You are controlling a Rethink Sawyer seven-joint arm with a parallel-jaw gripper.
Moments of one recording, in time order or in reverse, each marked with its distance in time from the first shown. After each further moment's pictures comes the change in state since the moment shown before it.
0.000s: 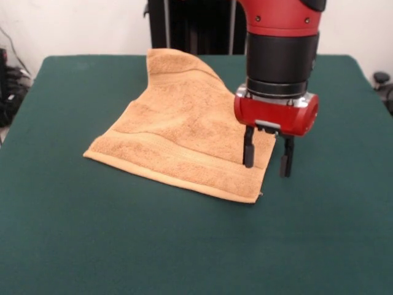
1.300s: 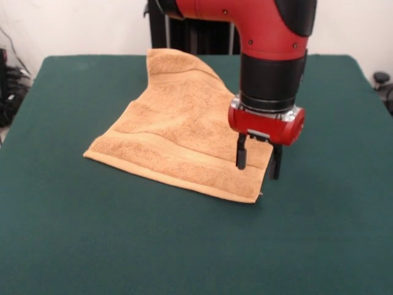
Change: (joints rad) arm 0.010 0.072 -0.019 0.008 -0.003 -0.003 0.000
